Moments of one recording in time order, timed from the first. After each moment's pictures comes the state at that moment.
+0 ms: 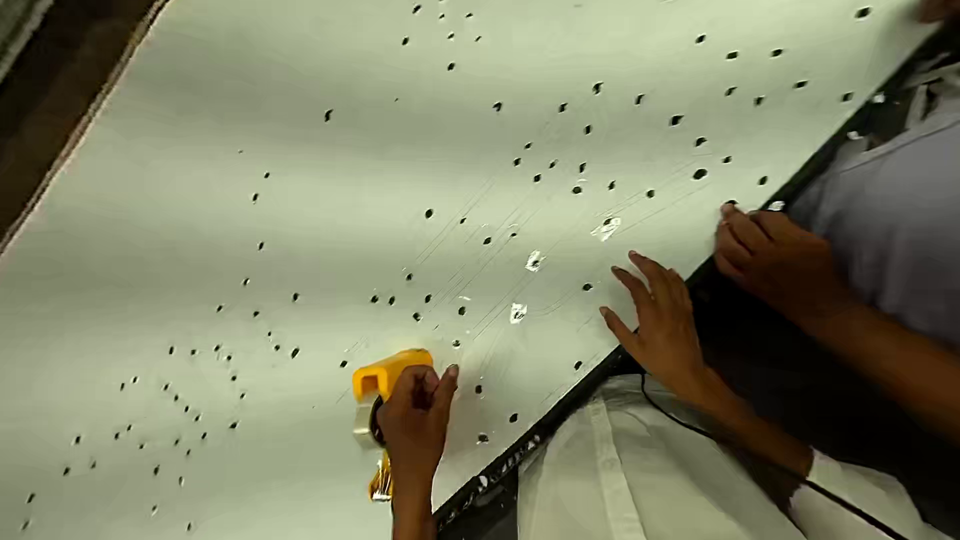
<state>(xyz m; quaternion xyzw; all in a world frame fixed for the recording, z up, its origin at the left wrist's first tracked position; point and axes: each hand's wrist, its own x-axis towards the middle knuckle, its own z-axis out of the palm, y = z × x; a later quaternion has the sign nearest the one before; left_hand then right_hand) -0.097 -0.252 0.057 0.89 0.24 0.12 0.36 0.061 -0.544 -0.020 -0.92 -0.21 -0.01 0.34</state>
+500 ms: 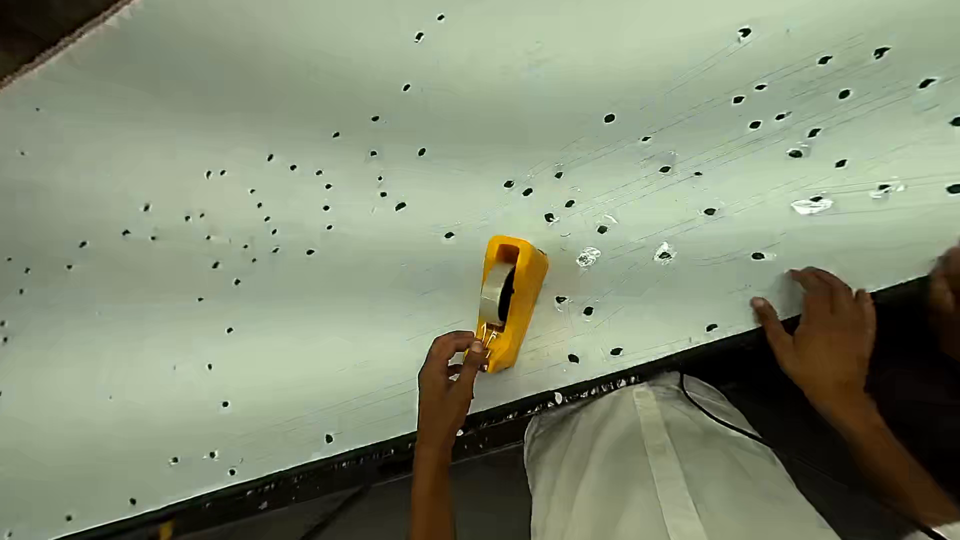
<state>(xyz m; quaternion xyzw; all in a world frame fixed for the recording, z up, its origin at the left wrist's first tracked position) -0.268 -0.197 0.040 0.76 0.44 0.10 0.47 0.043 -0.557 -0.047 -0.94 -0.27 0.00 0.20</state>
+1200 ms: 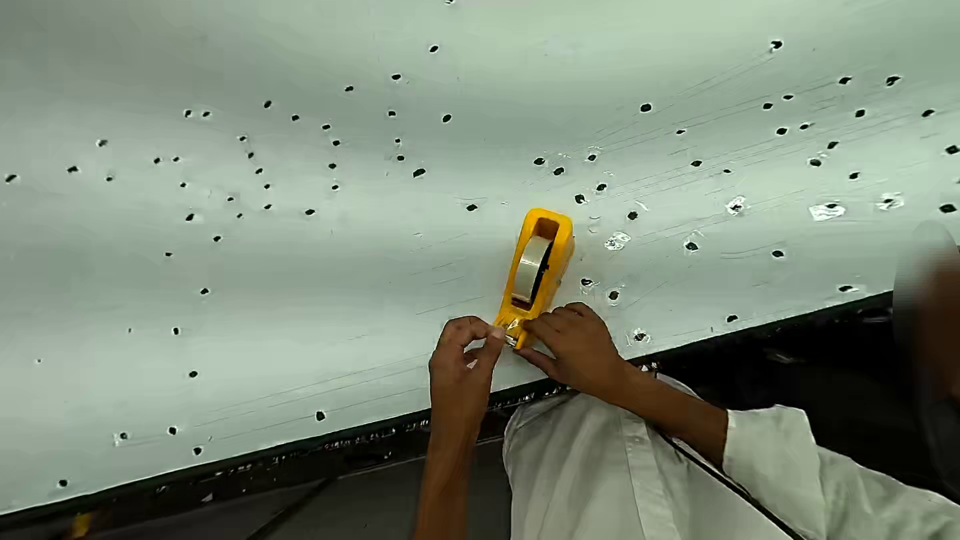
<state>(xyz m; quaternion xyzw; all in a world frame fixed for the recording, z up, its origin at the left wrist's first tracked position) -0.279 -0.206 0.060 0.68 0.45 0.16 0.55 -0.133 -0.316 -0.007 -0.73 -0.61 0.03 0.31</state>
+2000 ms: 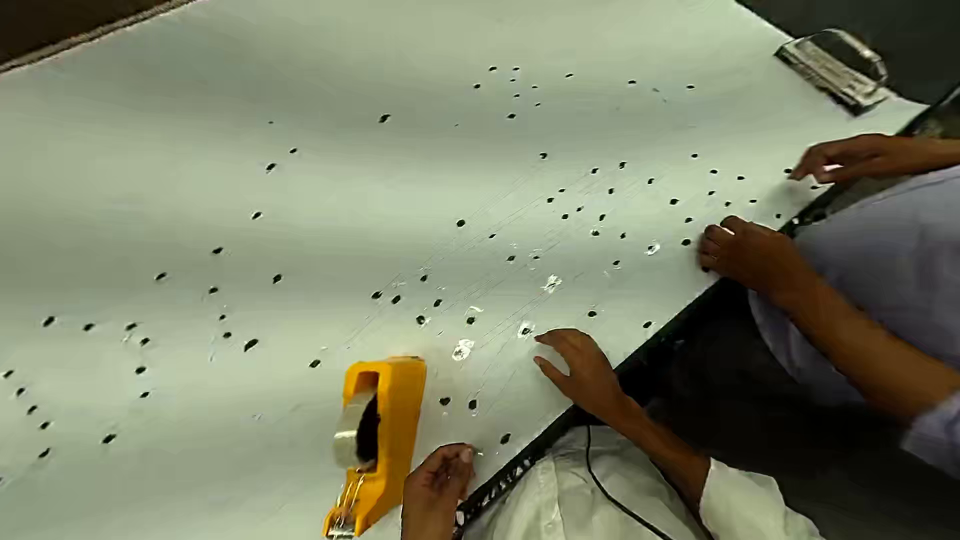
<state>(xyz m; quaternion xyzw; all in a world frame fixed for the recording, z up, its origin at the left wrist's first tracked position) -0.192 -0.280 0.024 0.65 0.35 0.04 0.67 0.024 -0.459 -0.029 -0.86 -0.35 0.04 0.36</state>
